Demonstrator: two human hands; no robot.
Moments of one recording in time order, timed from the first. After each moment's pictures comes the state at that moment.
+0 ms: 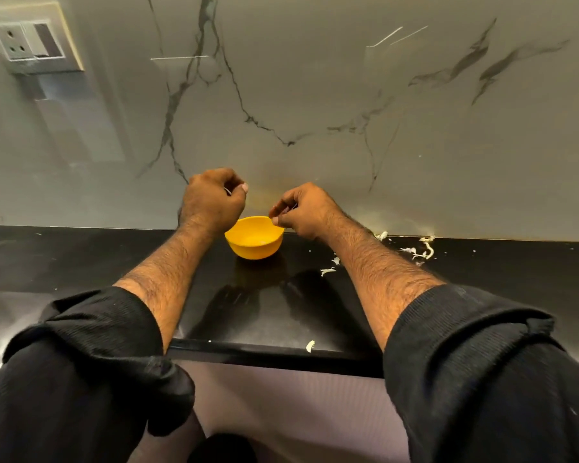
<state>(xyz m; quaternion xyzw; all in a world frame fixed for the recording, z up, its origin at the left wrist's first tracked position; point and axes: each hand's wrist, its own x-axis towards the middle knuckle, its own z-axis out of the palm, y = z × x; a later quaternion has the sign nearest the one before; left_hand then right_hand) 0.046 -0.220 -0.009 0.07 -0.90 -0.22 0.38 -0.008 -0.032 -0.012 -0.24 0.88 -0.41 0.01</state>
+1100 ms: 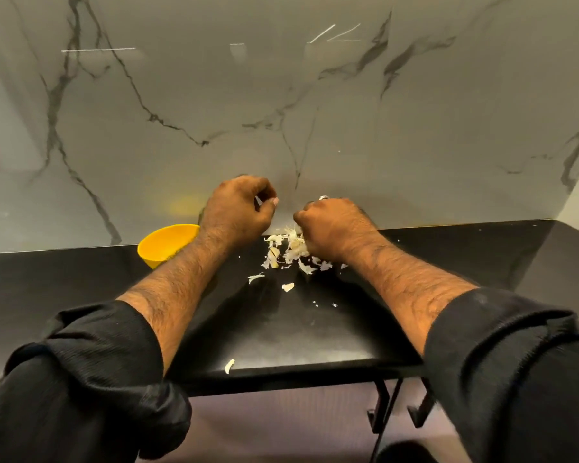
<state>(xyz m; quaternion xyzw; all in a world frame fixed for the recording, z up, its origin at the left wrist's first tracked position) -0.006 -0.078 -0.025 -0.13 -0.92 -0.19 0.32 -0.012 0.117 -0.028 -0.30 0.93 0.05 -0.20</state>
